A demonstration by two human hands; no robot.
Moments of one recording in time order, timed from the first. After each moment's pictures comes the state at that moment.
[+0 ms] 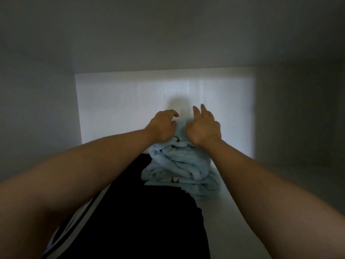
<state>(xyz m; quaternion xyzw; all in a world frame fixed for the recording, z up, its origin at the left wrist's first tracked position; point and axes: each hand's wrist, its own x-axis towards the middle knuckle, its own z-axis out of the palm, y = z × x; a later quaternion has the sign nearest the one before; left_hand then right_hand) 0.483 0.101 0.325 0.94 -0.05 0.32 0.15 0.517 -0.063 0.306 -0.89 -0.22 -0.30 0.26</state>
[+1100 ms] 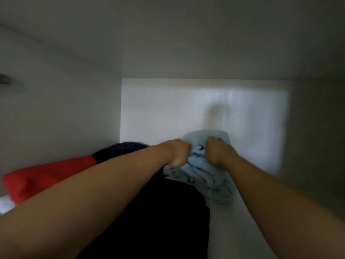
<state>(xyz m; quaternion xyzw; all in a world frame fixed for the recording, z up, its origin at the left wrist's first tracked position) 0.369 0.058 0.306 1.00 0.05 0.08 -0.03 0.492 -0.074 0.292 -0.94 -0.31 -0.13 0.11</state>
